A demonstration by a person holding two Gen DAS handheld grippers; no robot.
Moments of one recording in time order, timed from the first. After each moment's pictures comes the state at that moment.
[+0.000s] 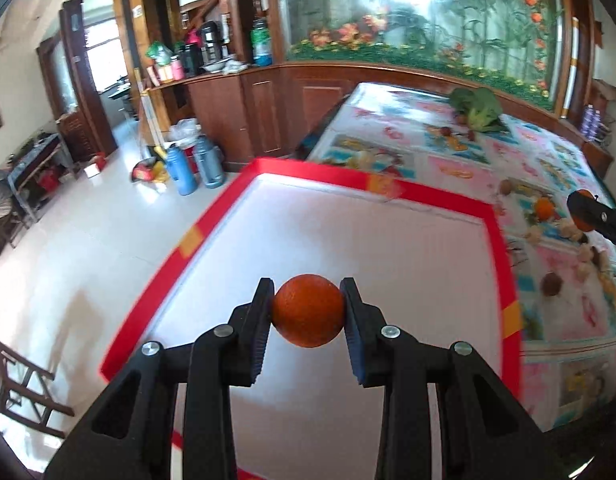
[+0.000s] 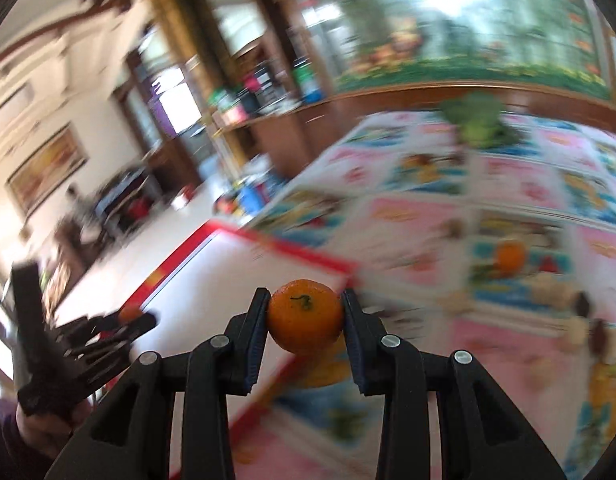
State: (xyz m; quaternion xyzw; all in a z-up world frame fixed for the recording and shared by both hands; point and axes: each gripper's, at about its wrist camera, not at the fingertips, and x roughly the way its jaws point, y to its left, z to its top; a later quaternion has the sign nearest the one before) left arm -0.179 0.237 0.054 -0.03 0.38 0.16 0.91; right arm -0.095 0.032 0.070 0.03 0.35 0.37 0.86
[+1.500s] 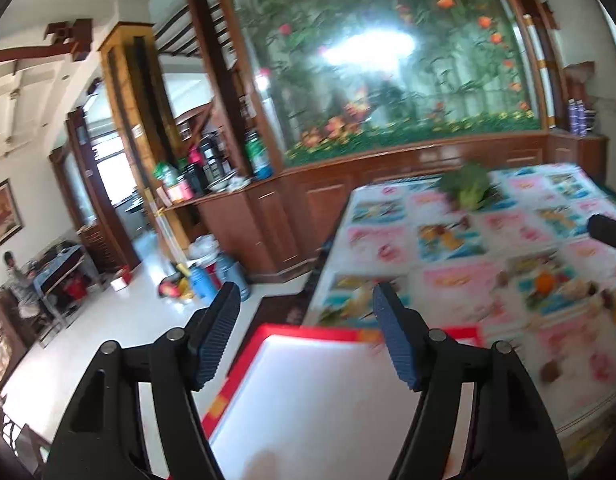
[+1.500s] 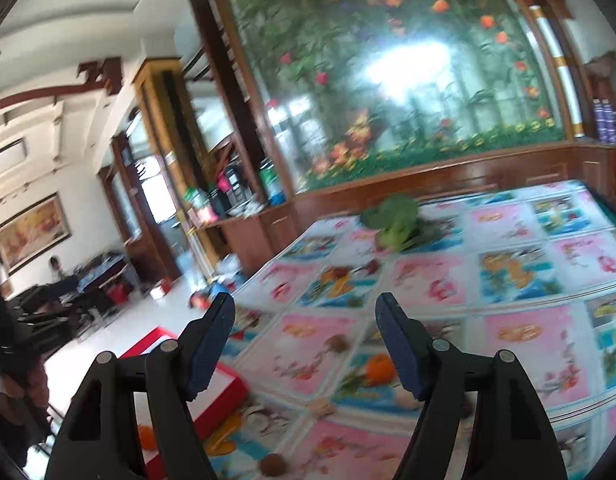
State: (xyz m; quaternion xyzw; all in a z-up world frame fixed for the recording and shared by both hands) left arm -0.138 0.181 0.144 0.11 0.22 0.15 0.96; right arm -0.058 -0.122 0.104 0.13 0.18 0.26 0.94
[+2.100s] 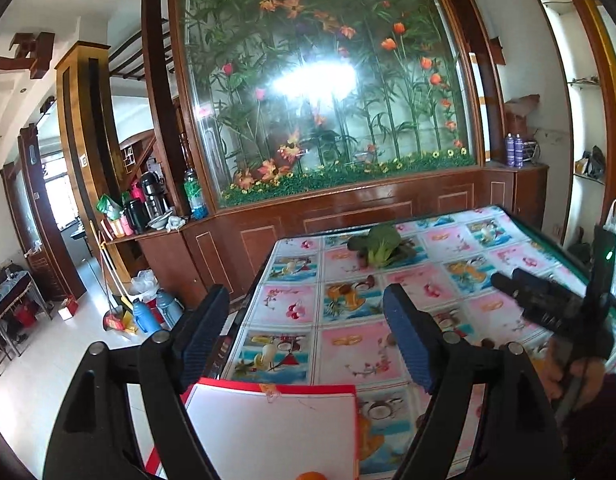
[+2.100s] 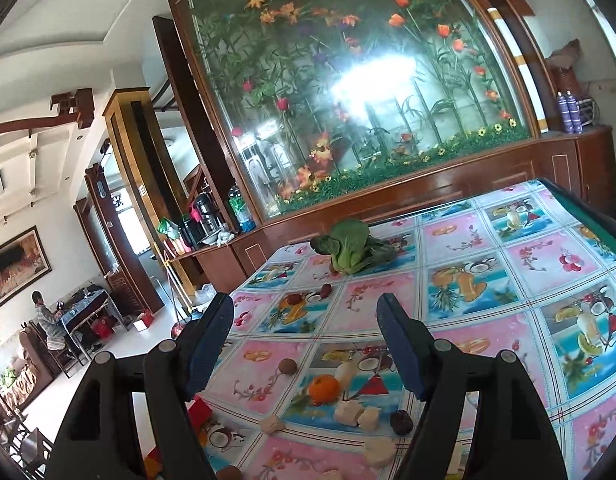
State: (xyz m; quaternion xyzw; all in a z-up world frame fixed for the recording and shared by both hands) left arm -0.154 0.102 0.227 0.09 0.18 0.04 0.98; right arm -0.047 -0.161 0.103 0.16 0.16 0.23 0.95
